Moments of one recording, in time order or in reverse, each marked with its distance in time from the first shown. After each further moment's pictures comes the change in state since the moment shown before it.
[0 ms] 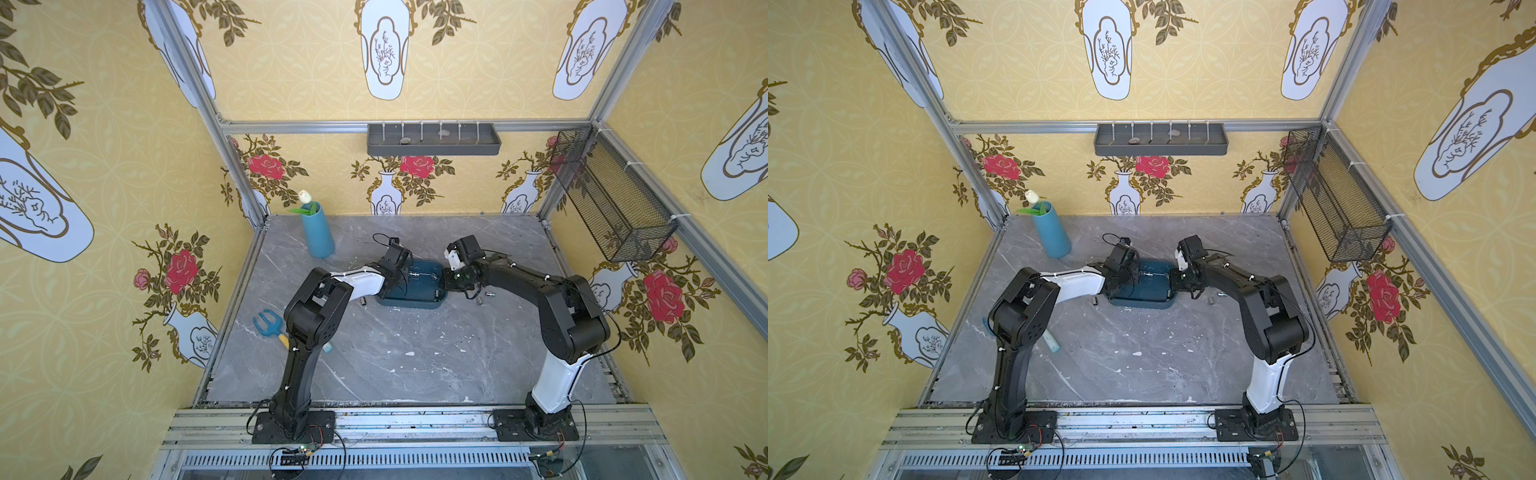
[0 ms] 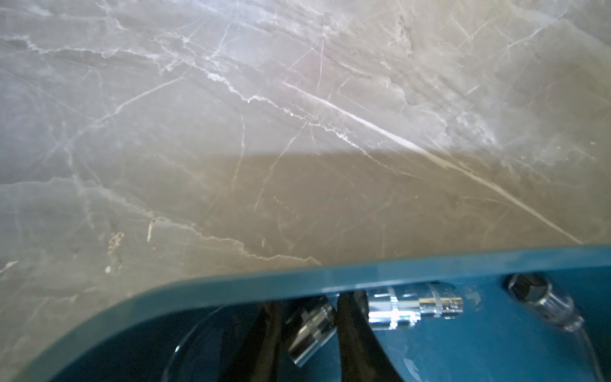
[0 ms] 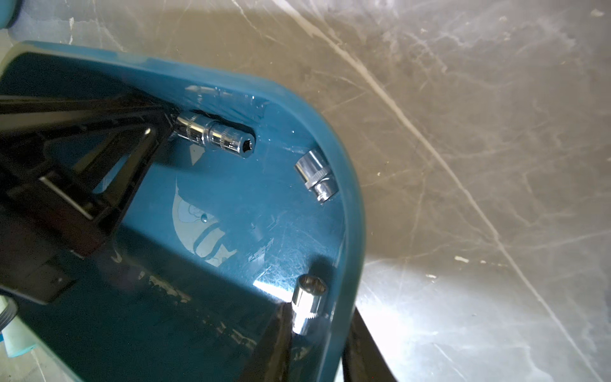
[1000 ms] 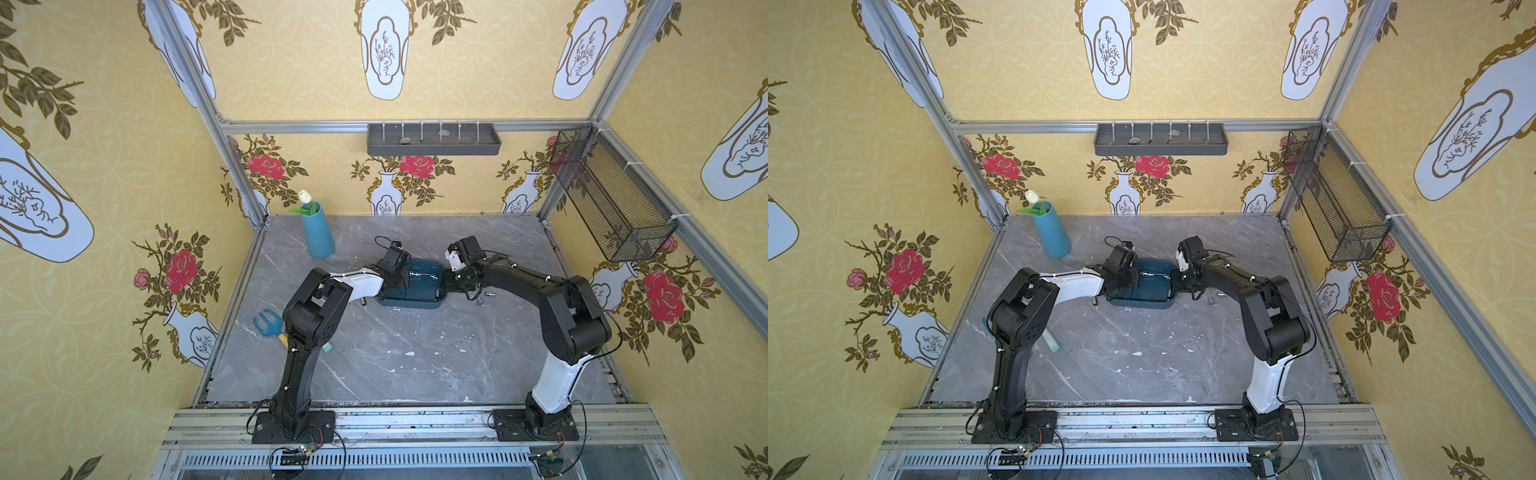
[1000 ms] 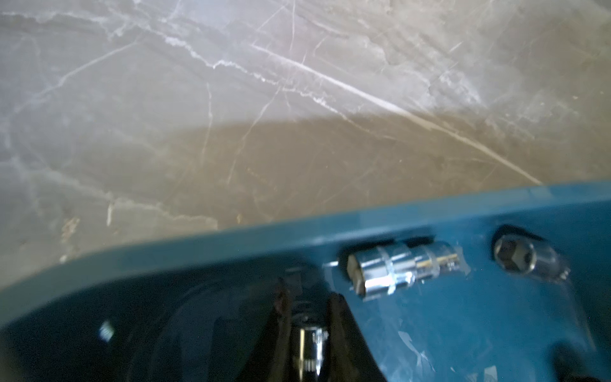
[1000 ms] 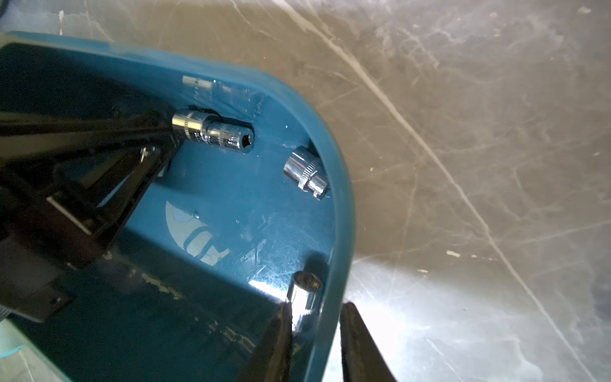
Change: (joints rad) left arm -0.003 -0.029 -0.051 -0.006 0.079 0.036; right arm -0.001 -0.010 -0.013 0.003 0.014 -0.011
